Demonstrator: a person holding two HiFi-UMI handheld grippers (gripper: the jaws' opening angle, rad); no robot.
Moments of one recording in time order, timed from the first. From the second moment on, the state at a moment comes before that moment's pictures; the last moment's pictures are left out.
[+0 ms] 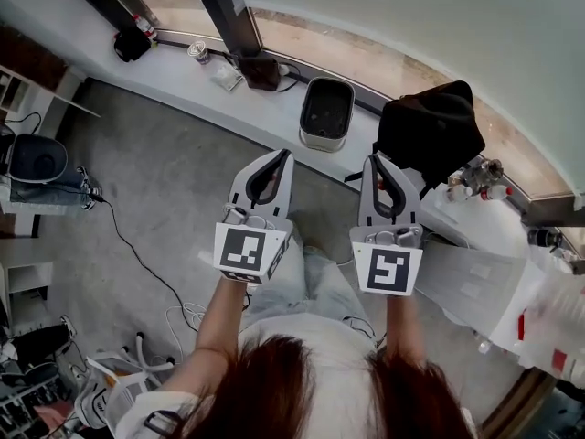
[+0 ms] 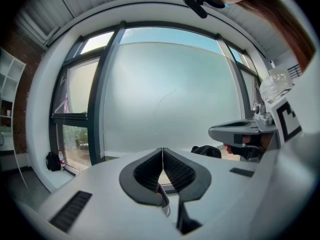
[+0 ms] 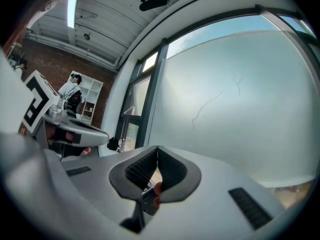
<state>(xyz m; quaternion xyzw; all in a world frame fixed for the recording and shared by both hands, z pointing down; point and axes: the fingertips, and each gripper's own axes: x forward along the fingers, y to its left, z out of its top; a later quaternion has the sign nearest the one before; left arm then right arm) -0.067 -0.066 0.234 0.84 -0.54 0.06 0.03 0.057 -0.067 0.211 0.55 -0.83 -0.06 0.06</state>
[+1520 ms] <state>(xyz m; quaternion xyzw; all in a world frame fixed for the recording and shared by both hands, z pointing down) -0.095 -0.216 0.554 0.85 -0.50 0.12 0.08 0.029 -0.208 0.539 0.56 -0.81 -0.01 0.18</state>
